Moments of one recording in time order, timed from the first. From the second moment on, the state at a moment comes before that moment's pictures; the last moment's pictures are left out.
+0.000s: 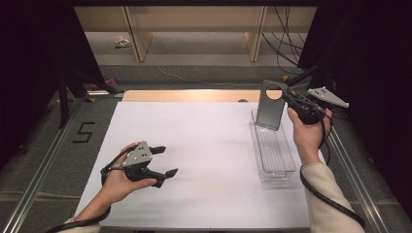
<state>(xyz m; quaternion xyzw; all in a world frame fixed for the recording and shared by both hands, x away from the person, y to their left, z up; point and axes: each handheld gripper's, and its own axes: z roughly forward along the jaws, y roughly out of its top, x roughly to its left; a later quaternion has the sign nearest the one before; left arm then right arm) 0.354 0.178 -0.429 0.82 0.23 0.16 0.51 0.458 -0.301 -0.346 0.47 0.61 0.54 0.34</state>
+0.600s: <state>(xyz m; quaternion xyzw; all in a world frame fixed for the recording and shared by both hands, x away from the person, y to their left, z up) 0.354 0.178 -0.429 0.82 0.23 0.16 0.51 0.464 -0.302 -0.348 0.47 0.61 0.54 0.33</state>
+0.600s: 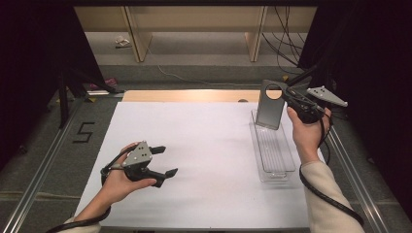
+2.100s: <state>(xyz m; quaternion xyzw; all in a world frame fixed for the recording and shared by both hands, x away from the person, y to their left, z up) 0.355 0.179 -0.429 0.81 0.23 0.16 0.51 0.474 -0.303 -0.352 0.48 0.61 0.53 0.34</state>
